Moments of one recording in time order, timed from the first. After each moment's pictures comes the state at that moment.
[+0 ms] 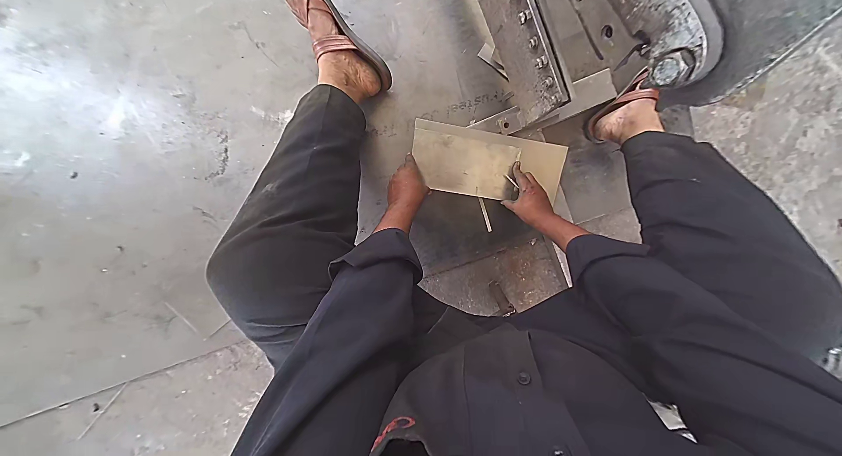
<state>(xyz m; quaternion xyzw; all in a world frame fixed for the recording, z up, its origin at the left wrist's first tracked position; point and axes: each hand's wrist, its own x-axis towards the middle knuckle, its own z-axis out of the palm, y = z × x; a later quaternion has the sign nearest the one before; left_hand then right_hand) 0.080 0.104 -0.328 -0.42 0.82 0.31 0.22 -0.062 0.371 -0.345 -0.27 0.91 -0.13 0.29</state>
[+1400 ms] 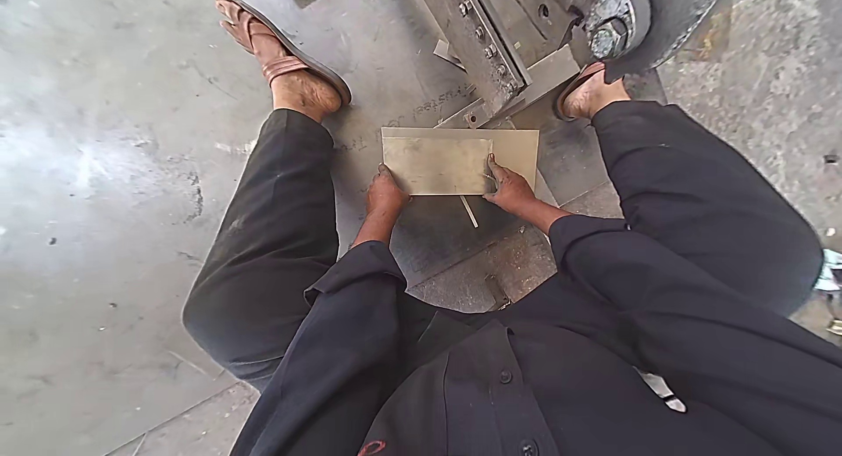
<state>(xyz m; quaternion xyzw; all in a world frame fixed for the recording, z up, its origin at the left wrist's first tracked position) 0.070 0.106 -0.328 -0.41 0.83 0.26 0.27 -0.069 0.369 -0.337 -0.28 0.90 -0.09 0.33</state>
